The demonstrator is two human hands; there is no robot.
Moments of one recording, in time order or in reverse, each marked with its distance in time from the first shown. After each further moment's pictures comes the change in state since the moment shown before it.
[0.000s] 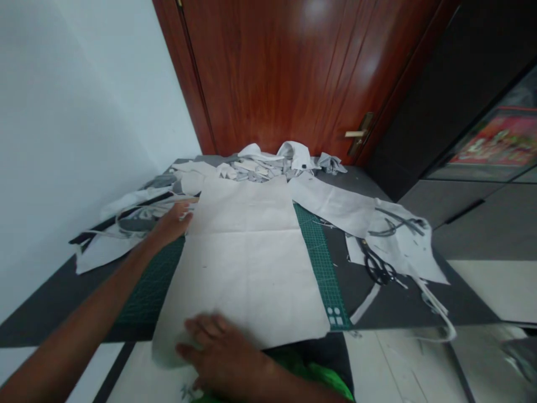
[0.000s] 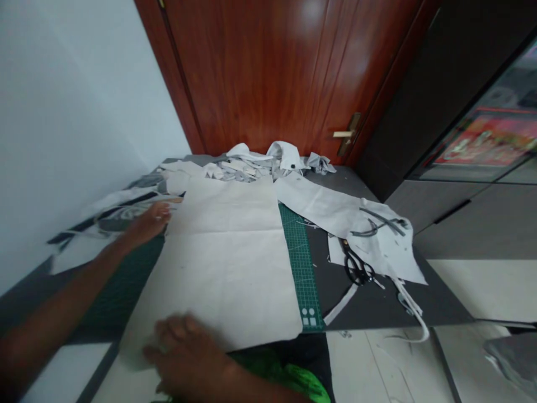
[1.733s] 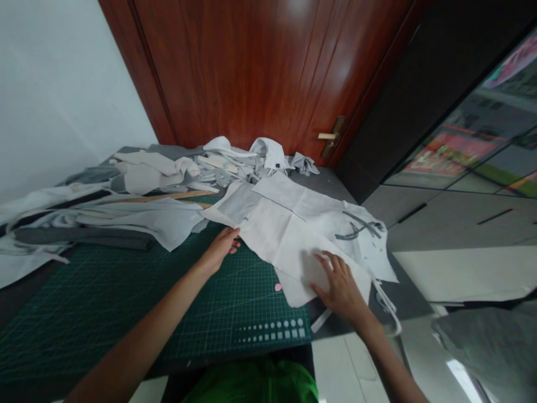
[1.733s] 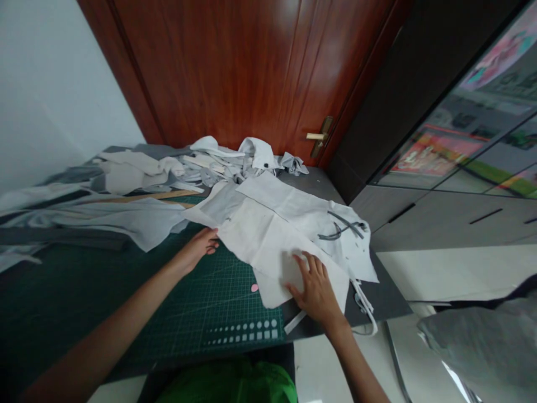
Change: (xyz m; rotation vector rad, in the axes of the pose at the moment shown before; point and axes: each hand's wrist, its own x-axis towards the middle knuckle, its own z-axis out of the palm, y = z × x) left_hand 0.010 0.154 0.169 -0.453 -0.225 0.047; right_hand -0.241 0.206 -0.102 -0.077 0.125 0.863
